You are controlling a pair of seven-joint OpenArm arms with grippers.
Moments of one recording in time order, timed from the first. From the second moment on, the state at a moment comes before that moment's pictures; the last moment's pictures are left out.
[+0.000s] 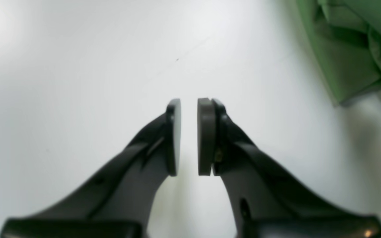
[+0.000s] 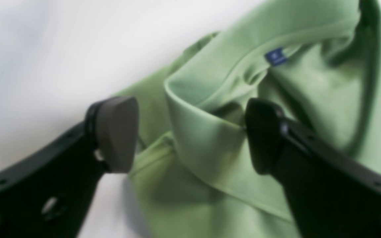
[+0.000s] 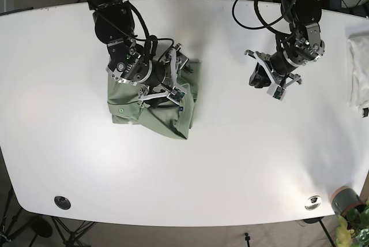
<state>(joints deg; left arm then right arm) 7.1 -8.0 -15.8 92.6 -16.0 -39.9 40.7 2.2 2.9 -13.6 94.9 -0.5 40.1 -46.8</state>
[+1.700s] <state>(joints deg) 8.1 -7.7 -15.7 92.5 -16.3 -39.9 40.7 -2.0 -3.6 -20.3 94.6 -1.8 39.9 -43.7</state>
